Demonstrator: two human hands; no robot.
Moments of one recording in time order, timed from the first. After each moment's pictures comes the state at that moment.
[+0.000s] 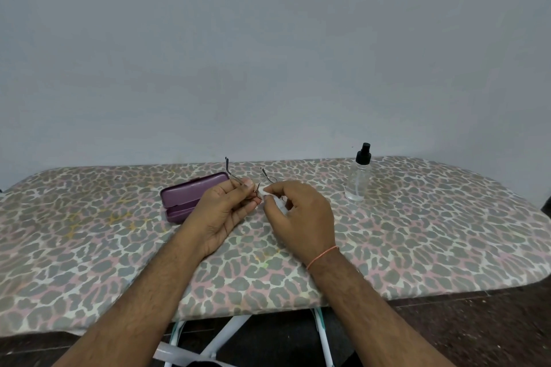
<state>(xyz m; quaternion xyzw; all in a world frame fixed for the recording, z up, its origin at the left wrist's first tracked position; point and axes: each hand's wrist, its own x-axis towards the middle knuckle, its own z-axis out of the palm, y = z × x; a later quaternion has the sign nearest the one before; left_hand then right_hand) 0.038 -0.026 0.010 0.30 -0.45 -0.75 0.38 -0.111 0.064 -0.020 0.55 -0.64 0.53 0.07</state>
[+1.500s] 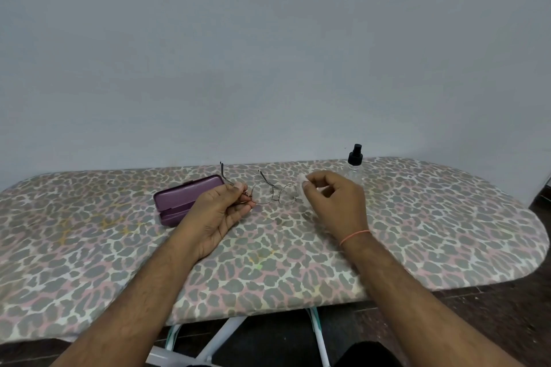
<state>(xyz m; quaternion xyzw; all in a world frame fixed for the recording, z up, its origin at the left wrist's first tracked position) 0.035 -0.031 0.006 0.33 -0.44 -0.75 0.37 -0.189 0.073 -0.015 0.44 -0.68 0.58 -0.03</state>
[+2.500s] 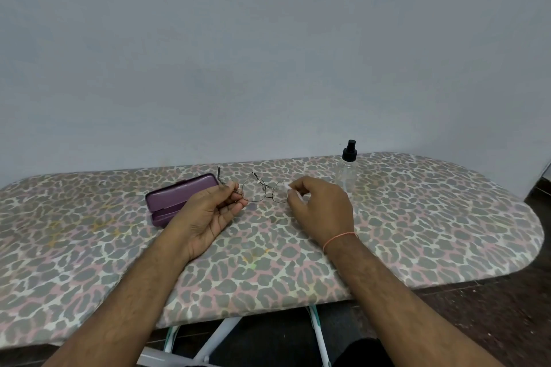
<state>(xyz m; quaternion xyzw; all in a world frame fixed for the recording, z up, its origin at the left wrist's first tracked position) 0.036 -0.028 0.011 0.33 -0.41 -0.77 0.36 -0.177 0.068 -0.021 0.51 -0.74 0.43 0.06</state>
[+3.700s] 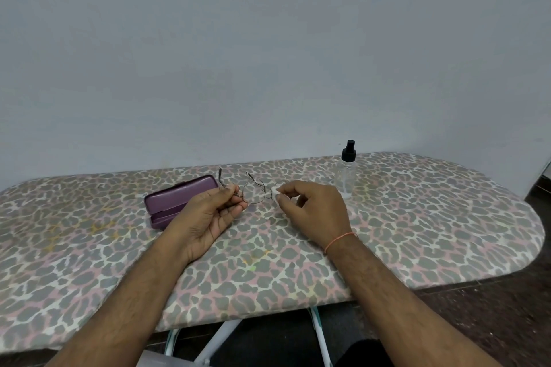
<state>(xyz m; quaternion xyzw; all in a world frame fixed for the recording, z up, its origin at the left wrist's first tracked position) 0.036 -0.032 0.008 0.33 -0.42 -0.77 0.35 -0.173 0.069 -0.022 0.53 -0.70 0.47 -0.01</state>
